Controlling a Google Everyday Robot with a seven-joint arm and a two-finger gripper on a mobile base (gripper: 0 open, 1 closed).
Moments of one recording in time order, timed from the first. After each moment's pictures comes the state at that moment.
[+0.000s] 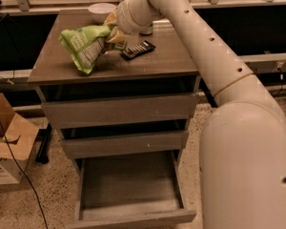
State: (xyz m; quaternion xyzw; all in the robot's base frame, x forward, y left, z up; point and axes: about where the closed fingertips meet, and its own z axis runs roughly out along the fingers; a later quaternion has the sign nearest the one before) arm 0.795 0.094 0.911 -0.76 0.46 -0.01 0.45
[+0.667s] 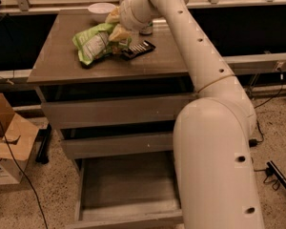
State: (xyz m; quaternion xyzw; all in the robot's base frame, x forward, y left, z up) arm 0.837 0.090 0.904 -0.74 0.49 0.00 0.46
